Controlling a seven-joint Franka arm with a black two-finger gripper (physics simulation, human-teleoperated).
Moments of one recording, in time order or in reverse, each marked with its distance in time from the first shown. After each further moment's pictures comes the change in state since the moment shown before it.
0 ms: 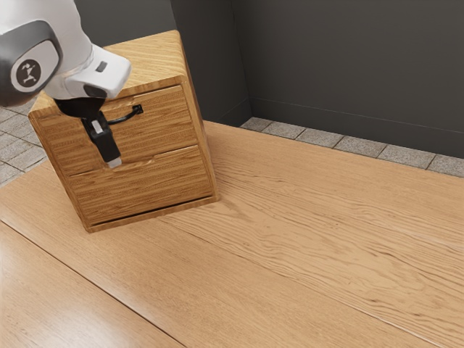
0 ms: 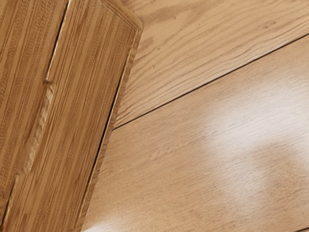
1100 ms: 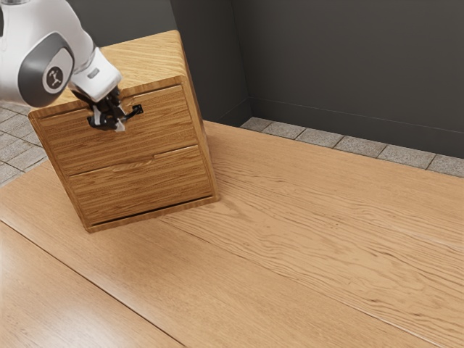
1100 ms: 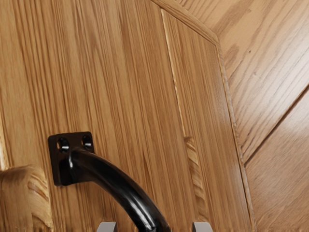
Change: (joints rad) arm 0.155 0.266 -0.003 0.153 -0.022 0.304 0.619
